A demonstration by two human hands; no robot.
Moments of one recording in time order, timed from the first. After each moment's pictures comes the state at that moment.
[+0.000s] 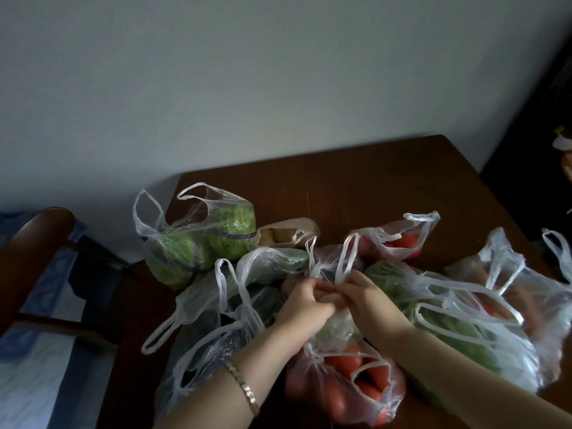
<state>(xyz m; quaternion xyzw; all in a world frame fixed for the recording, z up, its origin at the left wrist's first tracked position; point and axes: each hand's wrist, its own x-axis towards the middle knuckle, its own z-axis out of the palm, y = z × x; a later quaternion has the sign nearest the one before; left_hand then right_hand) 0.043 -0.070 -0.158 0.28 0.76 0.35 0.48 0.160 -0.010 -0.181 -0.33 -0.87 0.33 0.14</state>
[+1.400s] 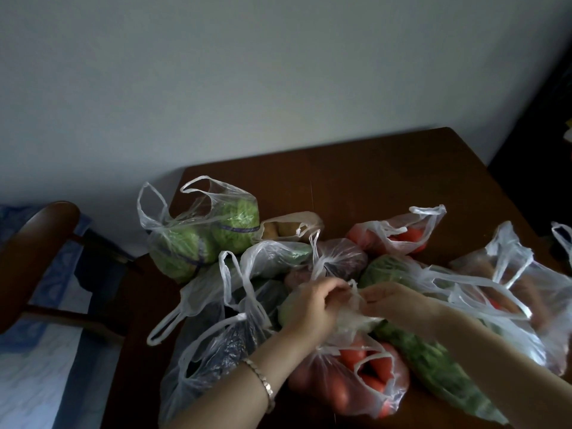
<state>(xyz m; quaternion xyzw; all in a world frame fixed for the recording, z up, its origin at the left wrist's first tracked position) 0.042 -0.078 -0.188 0.53 0.72 0.35 0.29 0.187 0.011 -0.174 -0.37 -0.60 0.71 -0.01</state>
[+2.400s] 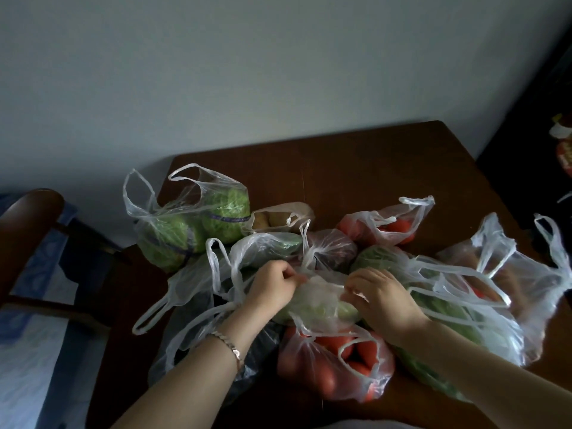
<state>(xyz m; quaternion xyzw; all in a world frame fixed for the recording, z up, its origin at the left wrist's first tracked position) 0.002 -0.073 -0.175 0.40 0.83 0.21 0.31 0.190 -0.010 -0.184 -0.32 -0.91 0.23 0.15</state>
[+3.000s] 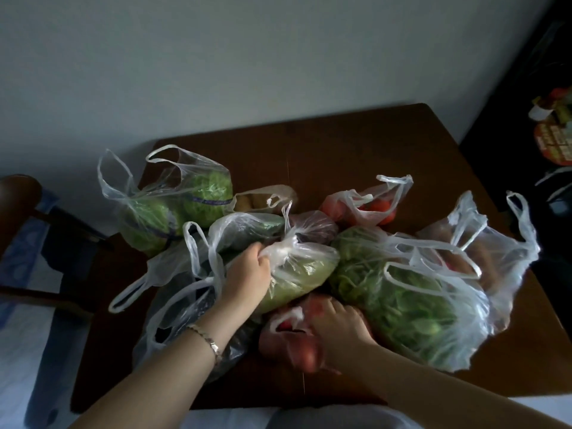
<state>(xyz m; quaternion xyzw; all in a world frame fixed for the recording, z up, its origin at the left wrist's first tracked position) 0.021 -0.091 -0.170 0.36 0.88 0.21 0.24 0.186 -0.078 -0.227 -0.34 -0.90 0.17 -0.20</state>
